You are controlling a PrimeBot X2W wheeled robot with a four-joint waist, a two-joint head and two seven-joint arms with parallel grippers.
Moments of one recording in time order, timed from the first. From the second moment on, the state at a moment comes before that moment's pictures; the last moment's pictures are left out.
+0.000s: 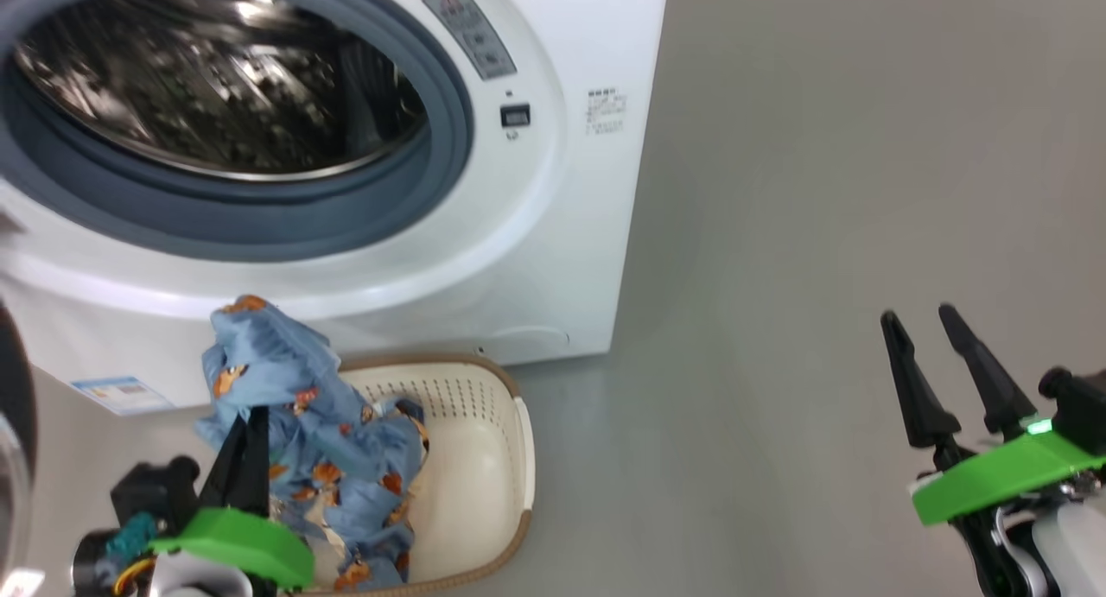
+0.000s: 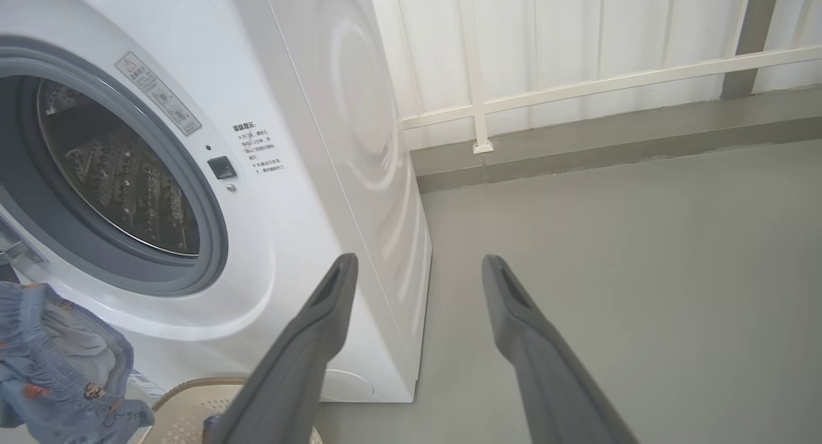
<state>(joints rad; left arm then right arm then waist) -0.29 0.13 -0.05 0.58 -0.29 -0.13 -0.25 -0.19 -0.35 0.21 0.24 0.63 0.13 -0.25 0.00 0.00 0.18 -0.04</state>
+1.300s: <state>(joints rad) -0.35 0.09 0.07 0.42 -0.20 -0.12 -0.25 -0.13 -0.33 0.19 0.21 0.62 0.13 -0.25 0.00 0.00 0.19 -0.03</state>
